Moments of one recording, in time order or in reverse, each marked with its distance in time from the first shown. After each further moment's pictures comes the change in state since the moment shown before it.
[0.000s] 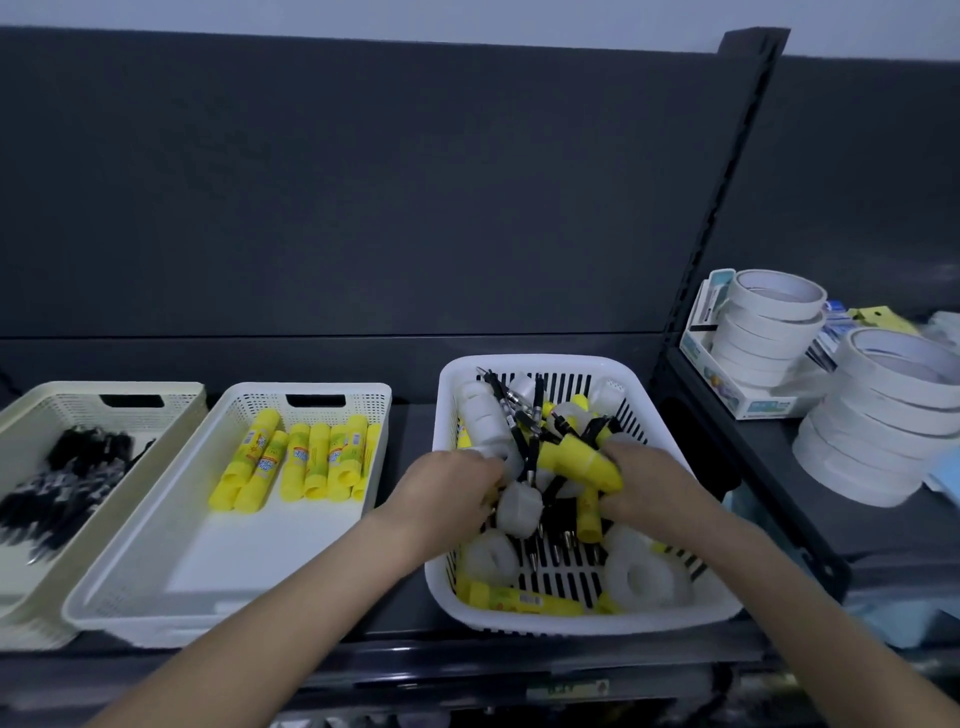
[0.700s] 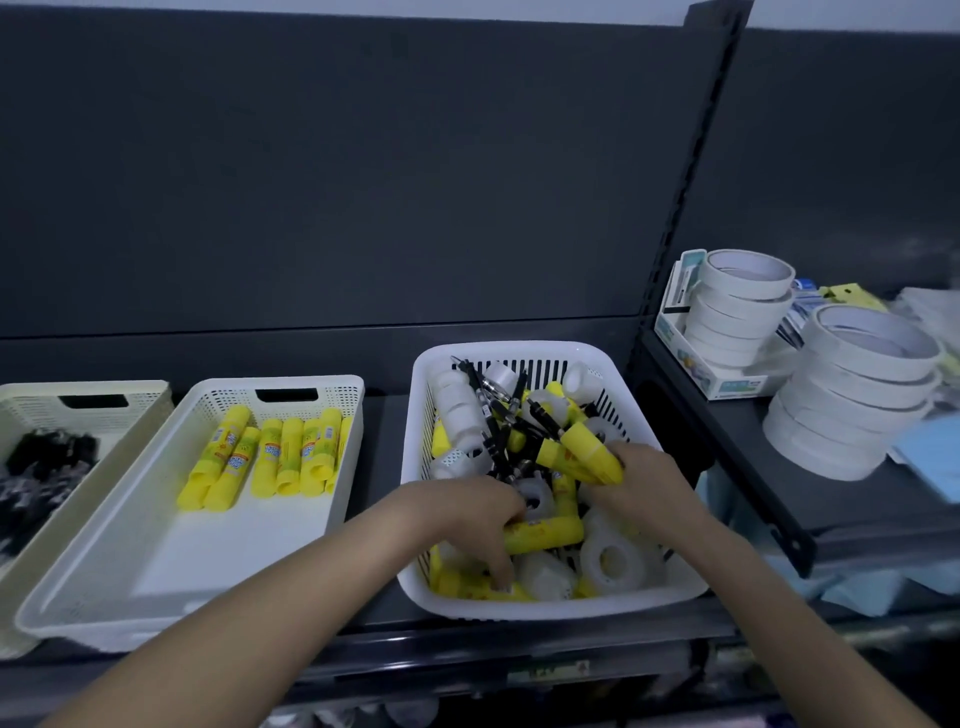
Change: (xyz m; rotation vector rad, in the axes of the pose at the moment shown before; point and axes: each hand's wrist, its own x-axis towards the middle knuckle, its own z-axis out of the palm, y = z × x) left_hand 0.024 0.042 -0.005 -0.119 -0.636 0.161; right_hand -0.005 0.031 0.017 0.215 0.174 0.073
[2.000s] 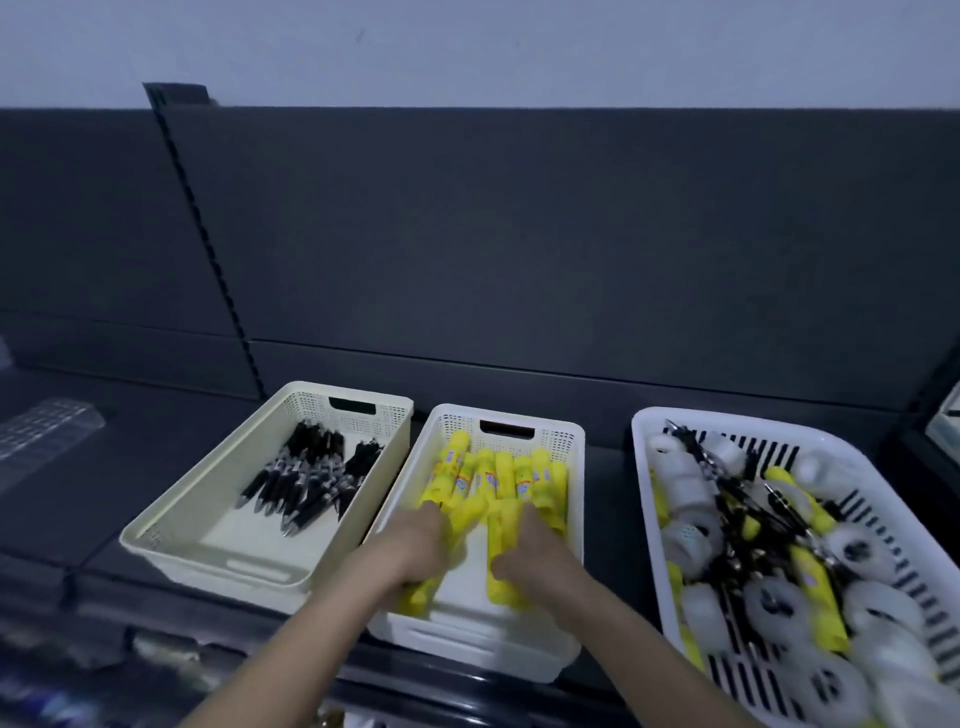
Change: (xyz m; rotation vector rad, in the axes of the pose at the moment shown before) left_hand -0.134 -0.202 0.084 -0.487 0.324 -0.758; right_hand 0.002 -0.236 0.169 0.420 -0.470 0.001
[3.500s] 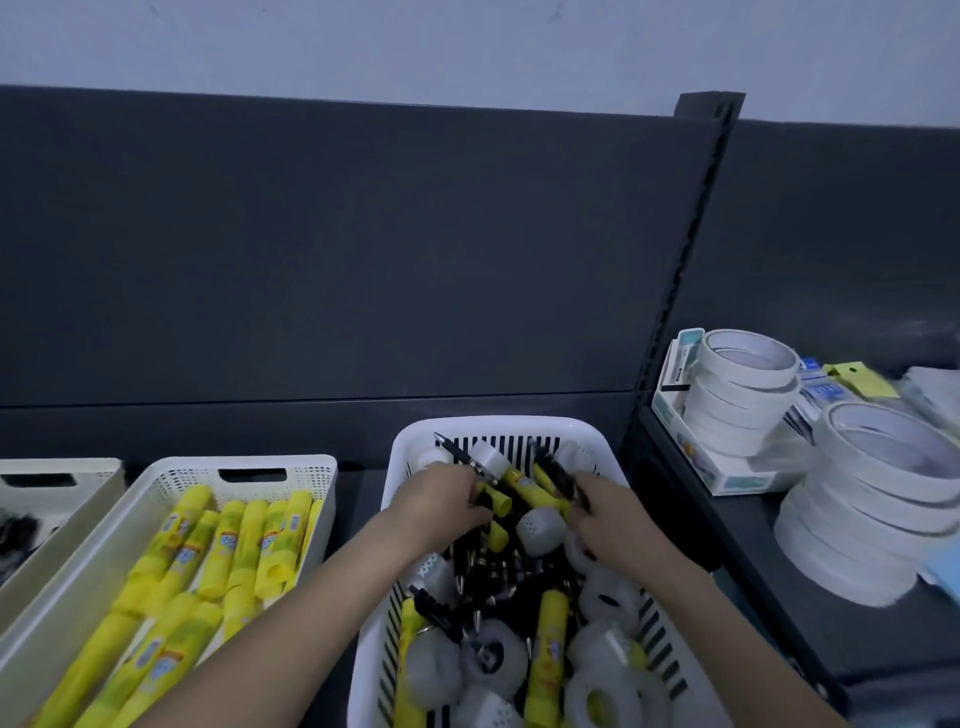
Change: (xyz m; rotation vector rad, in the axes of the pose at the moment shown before) left_hand 0.040 0.270 0.018 0.097 0.137 0.521; right_hand -0.036 0.132 -0.266 -0.446 0.359 0.001
